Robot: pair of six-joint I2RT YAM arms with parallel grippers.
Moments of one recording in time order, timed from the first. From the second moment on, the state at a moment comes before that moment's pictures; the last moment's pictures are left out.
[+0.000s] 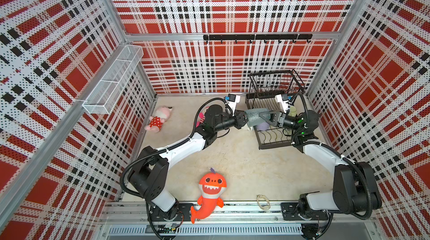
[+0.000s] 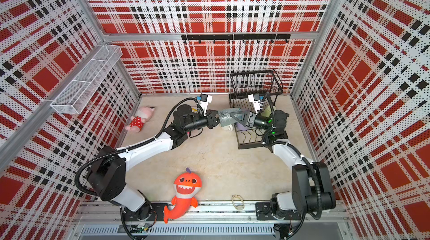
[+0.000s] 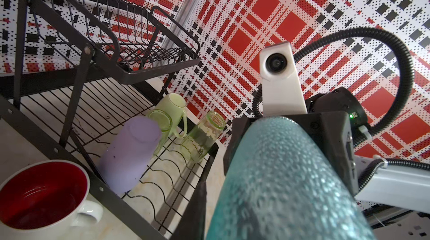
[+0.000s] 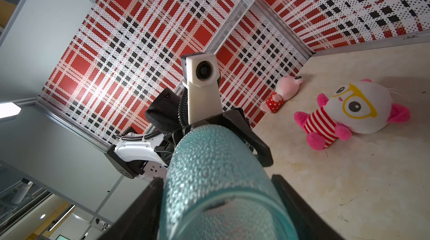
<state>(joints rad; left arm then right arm) -0.66 1.60 1.10 0.48 0.51 -0.59 0.14 1.39 0.77 0.94 -1.15 1.14</state>
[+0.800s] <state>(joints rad) -0.62 1.59 1.00 0.50 0.48 -0.60 0.06 1.32 0.81 0.40 -1.06 0.75</state>
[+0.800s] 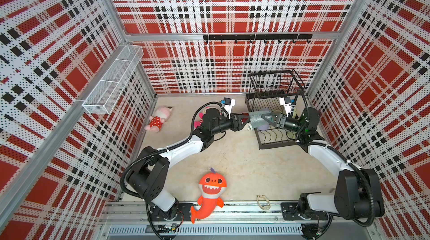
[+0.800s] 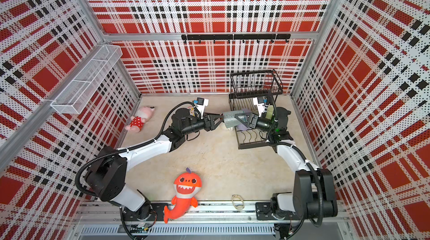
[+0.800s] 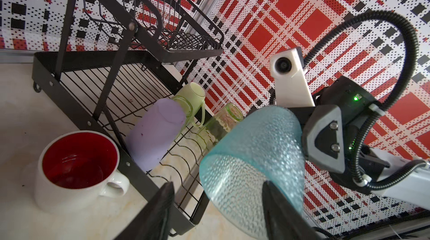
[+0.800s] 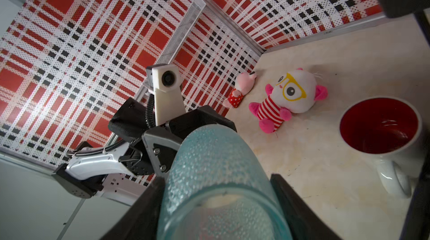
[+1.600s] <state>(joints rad) -0.62 1.58 0.99 0.41 0.39 -0.52 0.03 1.28 1.02 -0.43 -0.45 0.15</state>
